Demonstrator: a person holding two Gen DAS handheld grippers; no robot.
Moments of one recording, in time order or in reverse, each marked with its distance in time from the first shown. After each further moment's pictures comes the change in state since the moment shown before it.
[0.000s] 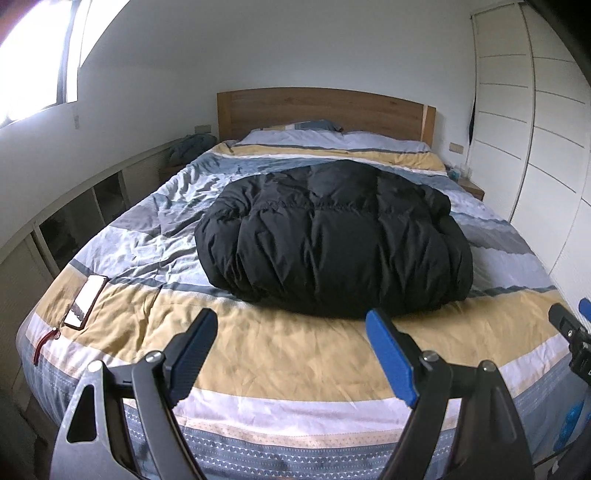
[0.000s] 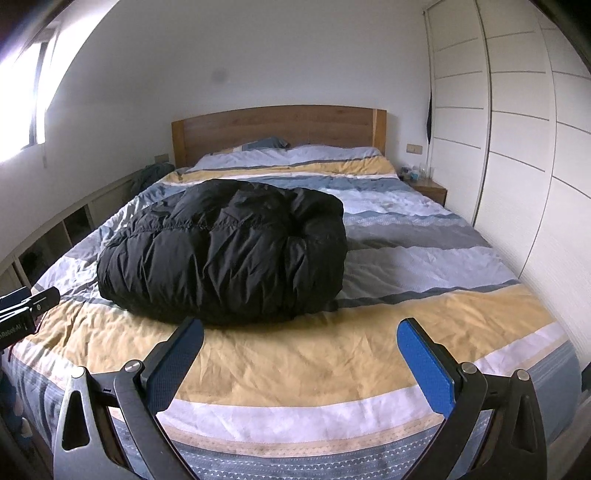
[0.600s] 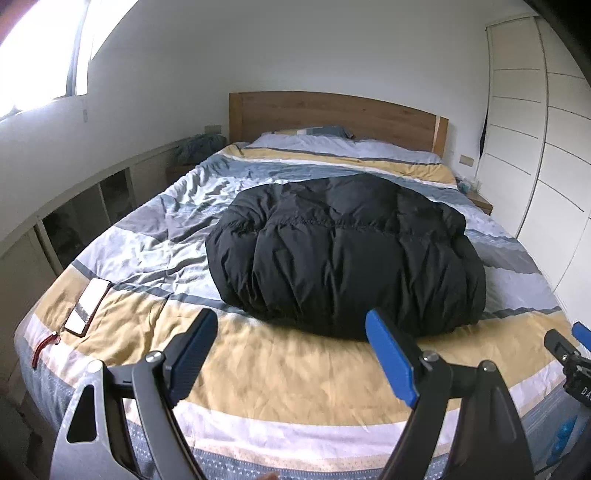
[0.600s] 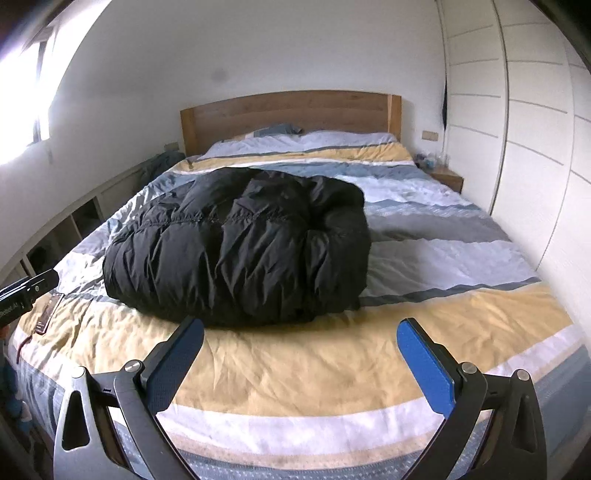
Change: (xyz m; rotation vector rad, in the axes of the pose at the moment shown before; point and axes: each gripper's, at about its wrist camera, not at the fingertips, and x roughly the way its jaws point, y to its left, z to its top) left arm 0.014 0.024 0.022 -0.052 -0.018 0.019; right arm 0.025 0.014 0.013 0.006 0.059 0.049
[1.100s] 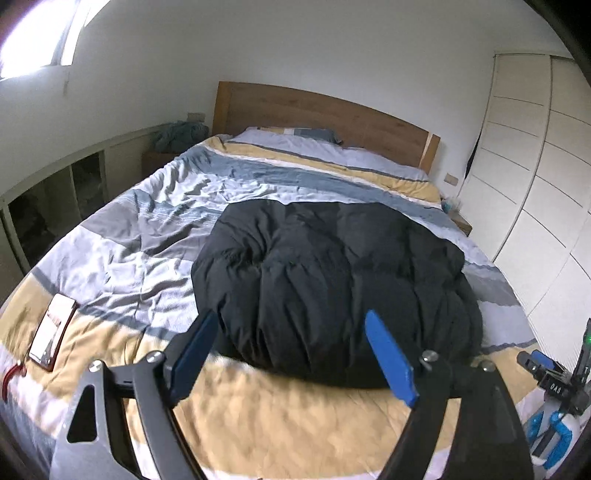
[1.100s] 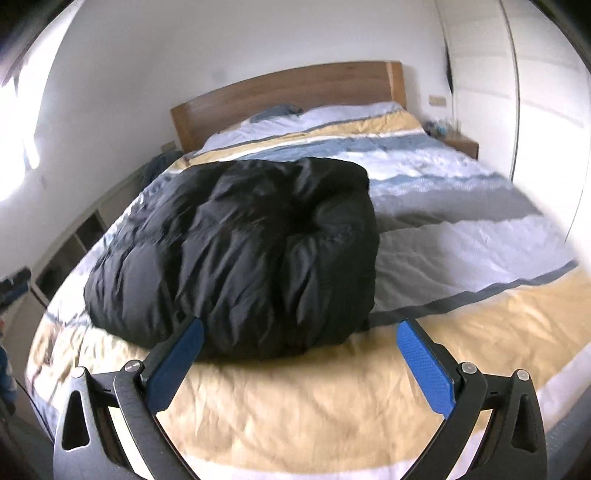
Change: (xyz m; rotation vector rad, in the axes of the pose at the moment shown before) left arm 0.065 0.063 0.066 -0.079 0.017 -0.145; right arm 0.094 -0.037 0.035 0.082 0.086 0.095
